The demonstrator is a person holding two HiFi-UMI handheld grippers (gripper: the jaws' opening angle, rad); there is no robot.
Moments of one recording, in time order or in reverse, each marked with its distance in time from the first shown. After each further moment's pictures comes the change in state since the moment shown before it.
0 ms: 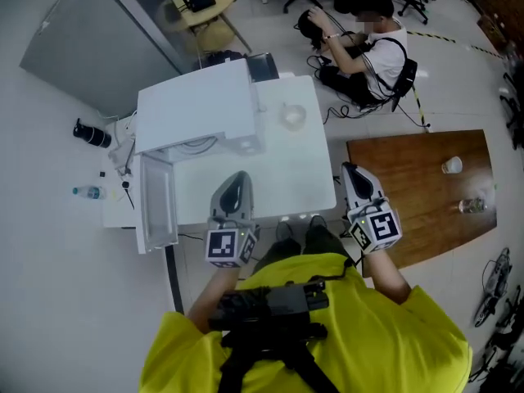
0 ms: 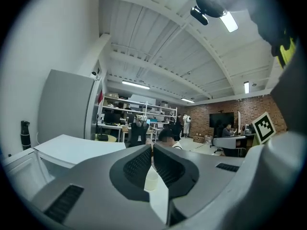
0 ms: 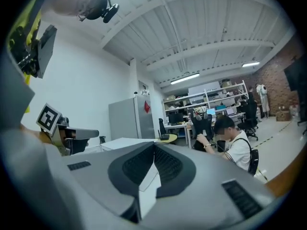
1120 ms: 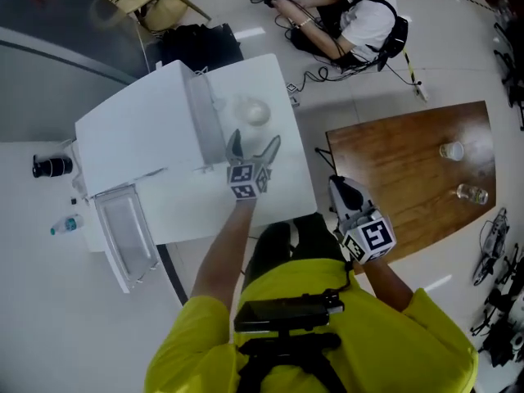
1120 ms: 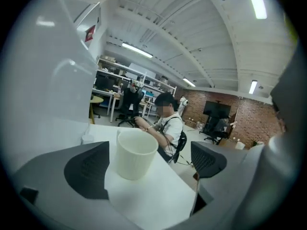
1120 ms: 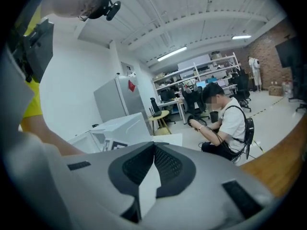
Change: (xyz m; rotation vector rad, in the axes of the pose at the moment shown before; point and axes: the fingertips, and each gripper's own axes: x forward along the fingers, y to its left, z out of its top) left arm 0.292 -0.015 -0.268 -0.139 0.283 -0.101; right arm 0.038 -0.108 -0.110 0.176 0.261 -0.028
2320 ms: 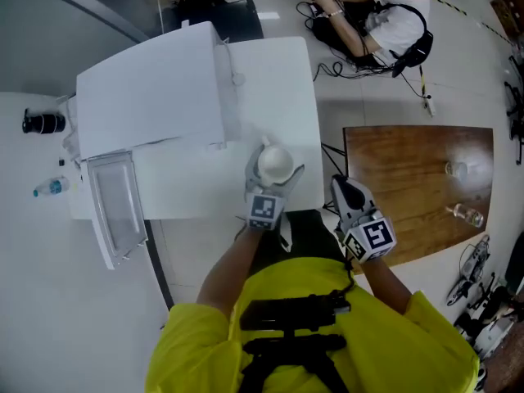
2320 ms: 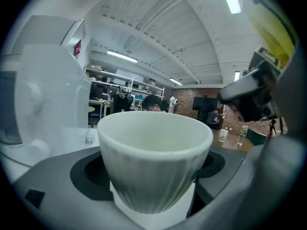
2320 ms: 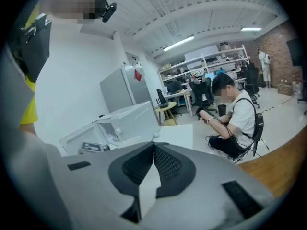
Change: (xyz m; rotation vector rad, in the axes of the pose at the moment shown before) left arm -0.089 -0.055 -0.031 0.182 -0.083 -0.091; right arm 0.025 0.029 -0.036 -0.031 0.105 0.061
